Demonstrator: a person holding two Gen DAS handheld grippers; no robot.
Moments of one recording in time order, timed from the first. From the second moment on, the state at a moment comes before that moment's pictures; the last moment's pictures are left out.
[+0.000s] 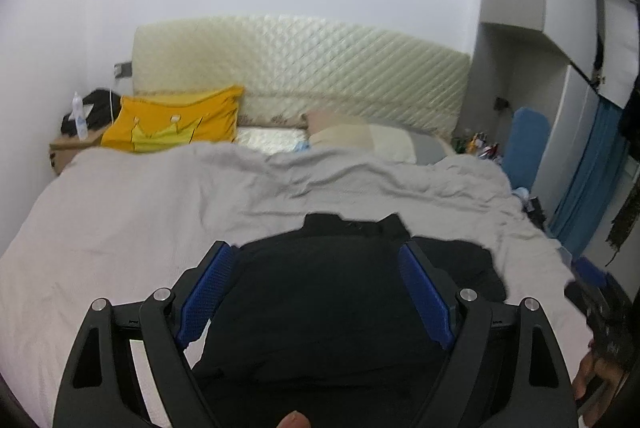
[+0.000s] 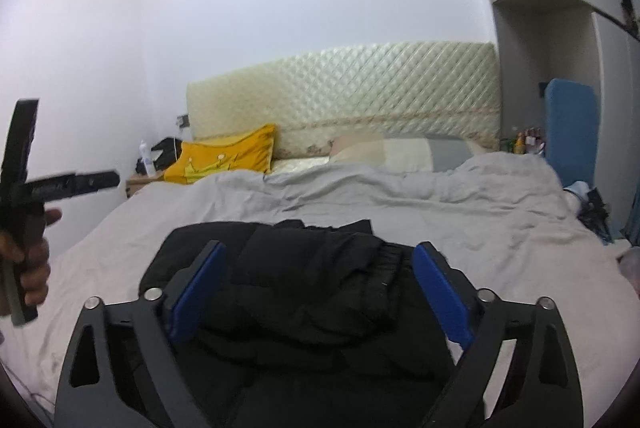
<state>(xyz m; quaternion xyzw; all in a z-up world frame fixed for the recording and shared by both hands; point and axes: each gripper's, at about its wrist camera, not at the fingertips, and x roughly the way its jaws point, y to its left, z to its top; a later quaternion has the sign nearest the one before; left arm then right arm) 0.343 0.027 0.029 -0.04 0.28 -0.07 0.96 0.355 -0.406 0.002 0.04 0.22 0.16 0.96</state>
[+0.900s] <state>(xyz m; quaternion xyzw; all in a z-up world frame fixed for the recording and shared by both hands) 0.449 0.014 -0.155 0.01 0.37 -0.06 0.93 0.478 -0.335 -0.162 -0.01 0.36 0.15 0.92</state>
